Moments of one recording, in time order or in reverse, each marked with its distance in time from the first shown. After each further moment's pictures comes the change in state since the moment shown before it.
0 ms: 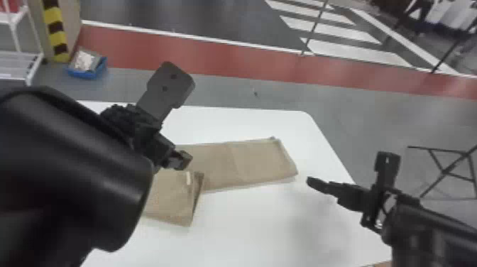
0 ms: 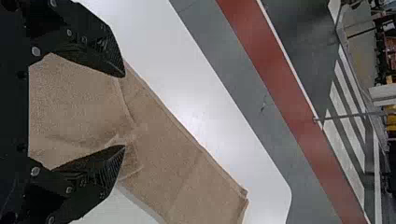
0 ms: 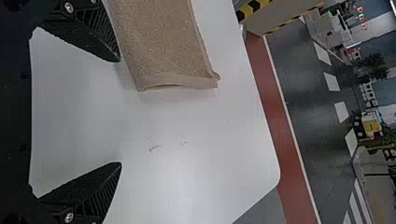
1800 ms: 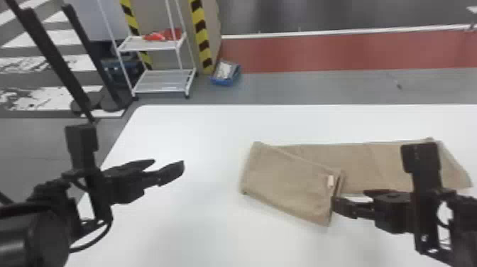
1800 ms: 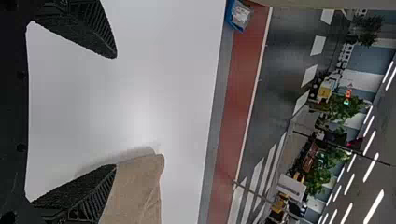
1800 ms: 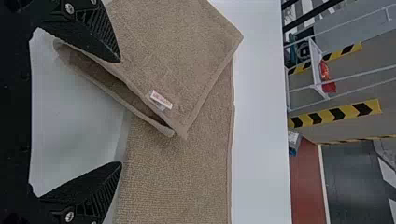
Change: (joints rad) left arm 0.516 0.097 1.025 -0.111 0.488 -0.446 -0.232; right arm 0.127 0.115 0.652 -0.298 0.063 0.200 -0.166
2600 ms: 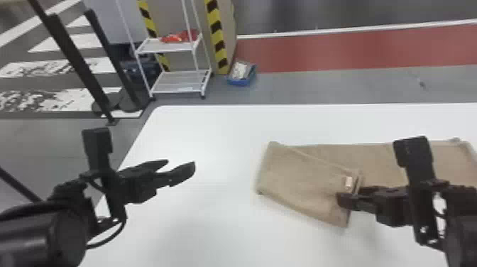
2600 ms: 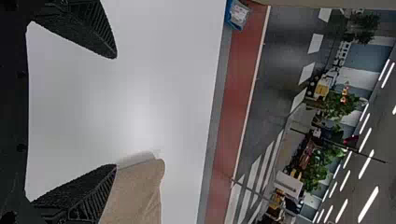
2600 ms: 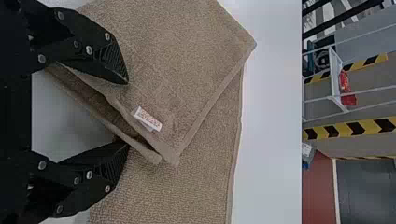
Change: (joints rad) left arm 0.009 0.030 0.028 0.052 0.038 -0.054 -0.022; right arm -0.090 0.000 0.076 0.133 0.029 -0.018 -0.006
